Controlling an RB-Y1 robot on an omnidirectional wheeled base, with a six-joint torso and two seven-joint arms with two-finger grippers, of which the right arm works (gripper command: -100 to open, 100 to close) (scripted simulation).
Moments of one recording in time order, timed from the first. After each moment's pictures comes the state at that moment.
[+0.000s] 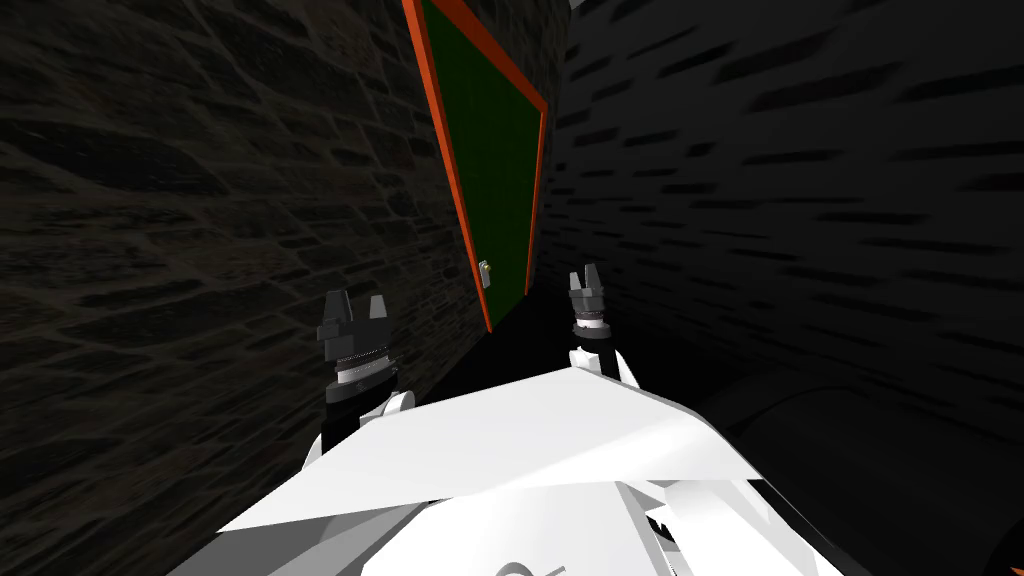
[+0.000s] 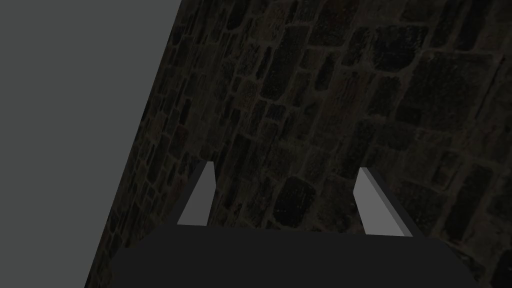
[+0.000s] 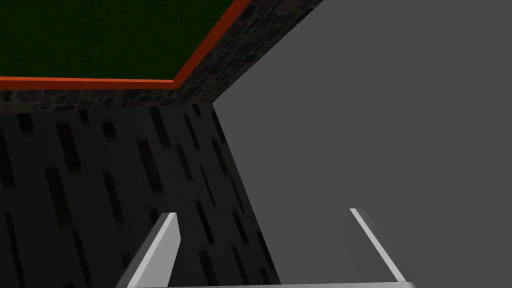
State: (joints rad) arm 0.51 -0.04 -0.04 -2.22 0.06 -0.63 0.00
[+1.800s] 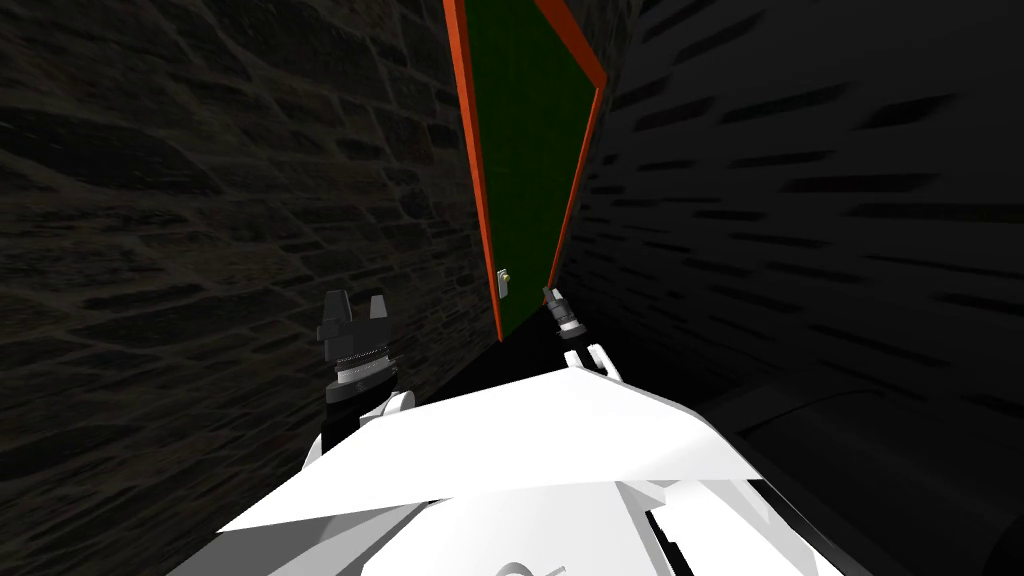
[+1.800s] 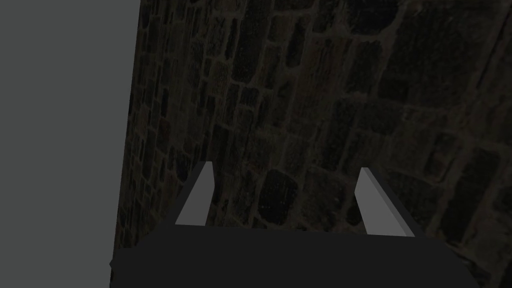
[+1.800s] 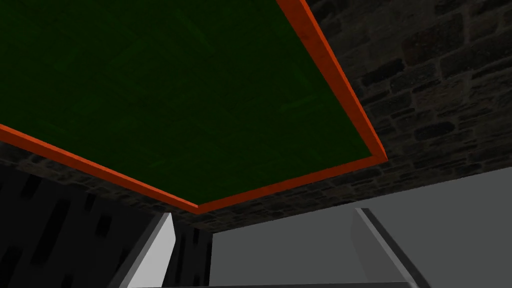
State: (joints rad) arm 0.39 -0.09 -0.07 -1.90 0.45 -0.59 0.24
